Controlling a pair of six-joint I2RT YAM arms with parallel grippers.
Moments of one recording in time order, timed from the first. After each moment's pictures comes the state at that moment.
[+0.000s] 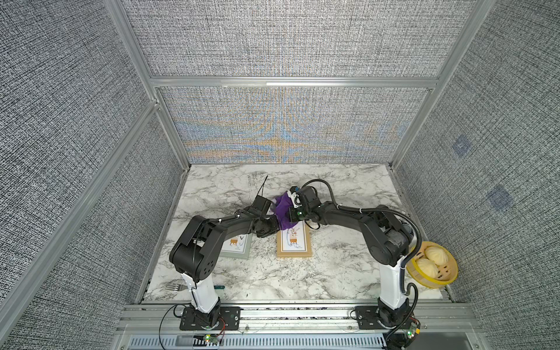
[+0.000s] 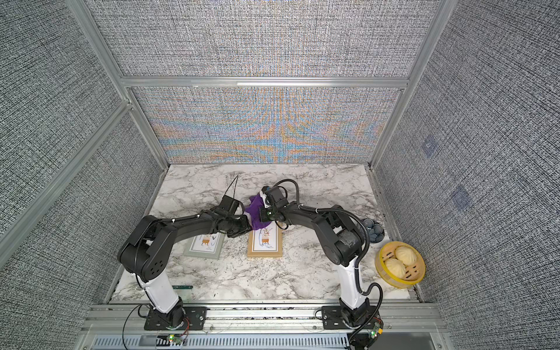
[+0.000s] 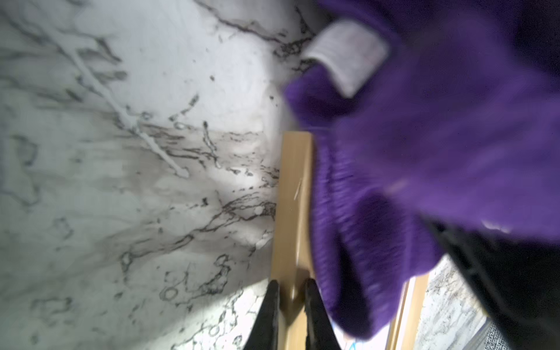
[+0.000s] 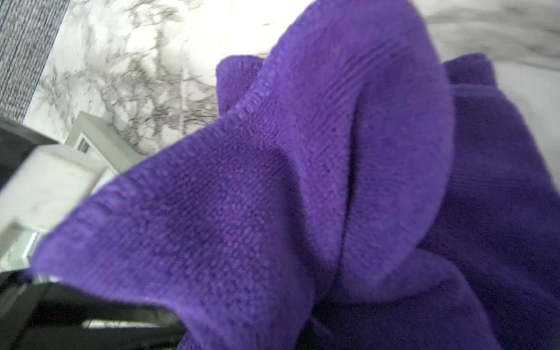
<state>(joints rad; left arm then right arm) -0.53 1.82 0.95 -0.24 0.30 -0.76 0.60 2.01 1.27 -0.10 -0.20 0.38</state>
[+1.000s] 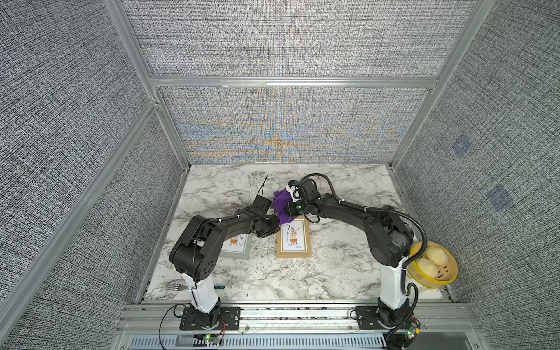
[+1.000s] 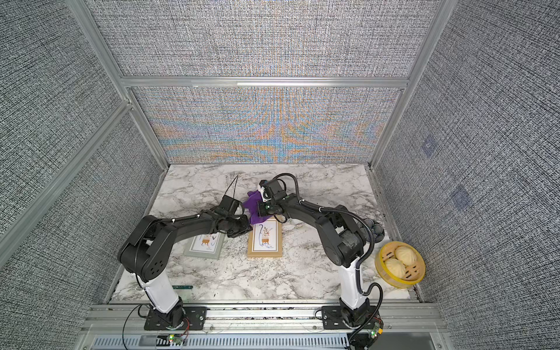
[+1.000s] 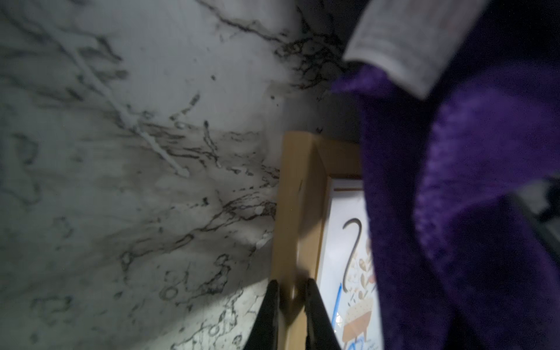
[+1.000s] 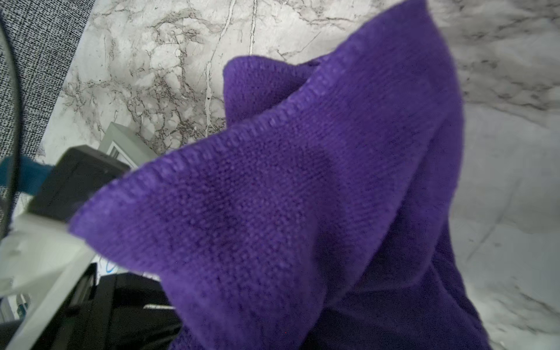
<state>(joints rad) -0.53 1.82 0.95 -0.24 0.31 -0.76 0.63 2.04 1.44 -0.26 -0.22 0.36</state>
